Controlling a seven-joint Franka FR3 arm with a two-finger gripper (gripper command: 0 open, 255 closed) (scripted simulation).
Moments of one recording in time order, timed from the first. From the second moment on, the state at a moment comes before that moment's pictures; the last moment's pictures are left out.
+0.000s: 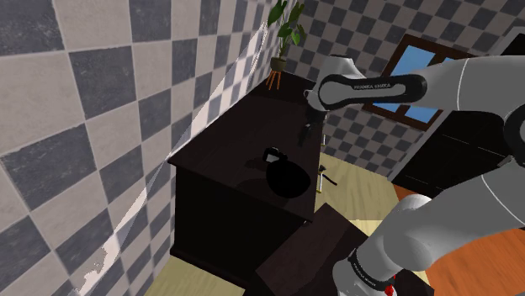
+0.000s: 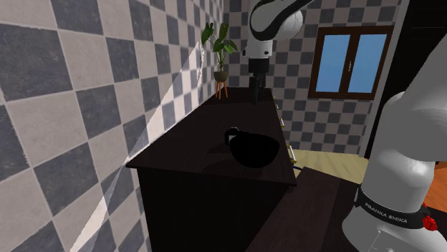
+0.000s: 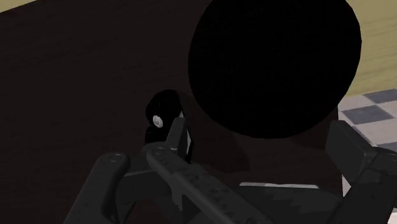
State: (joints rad) arm 0.01 -0.33 -0.24 -2.37 -0.13 2.05 -0.39
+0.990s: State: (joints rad) arm -0.04 0.28 -0.31 -2.01 0.11 2.28 -0.83
